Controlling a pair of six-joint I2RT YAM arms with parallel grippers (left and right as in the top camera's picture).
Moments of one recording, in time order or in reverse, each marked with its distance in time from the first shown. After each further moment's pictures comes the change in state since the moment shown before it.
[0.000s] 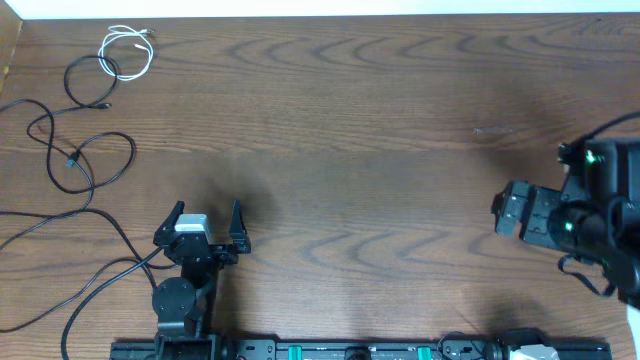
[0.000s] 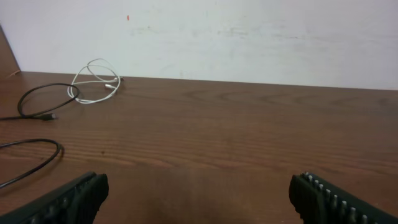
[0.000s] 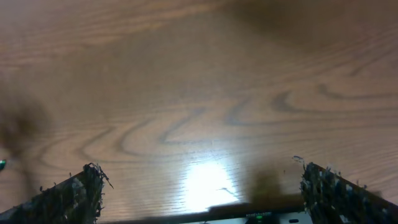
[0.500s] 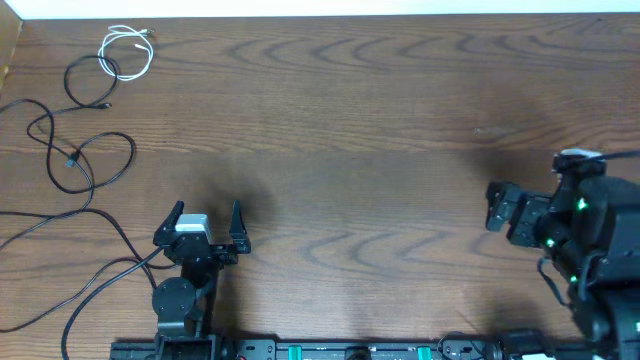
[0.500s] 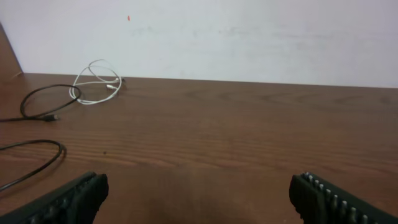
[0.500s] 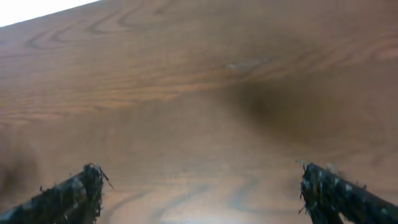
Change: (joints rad) left arm 0.000 0.000 0.001 -0.001 -0.004 0.011; right arm 0.000 -0.287 -0.483 0.570 0.022 -0.085
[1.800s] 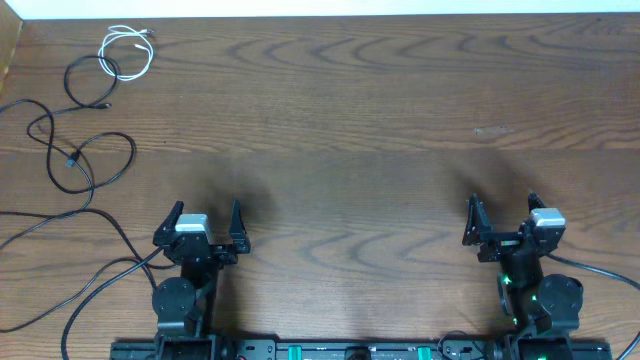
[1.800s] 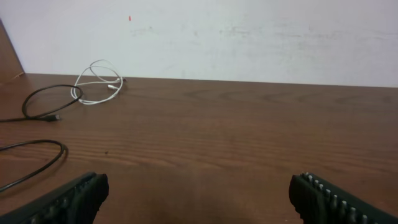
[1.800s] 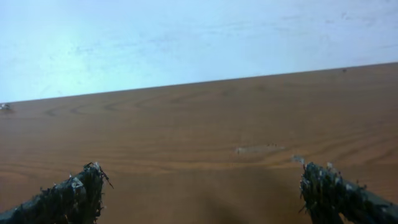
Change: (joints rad) left arm 0.000 0.000 0.000 -0.001 -0.003 0.003; right arm -0.064 -0.684 -0.990 0.934 -0.057 -0.119
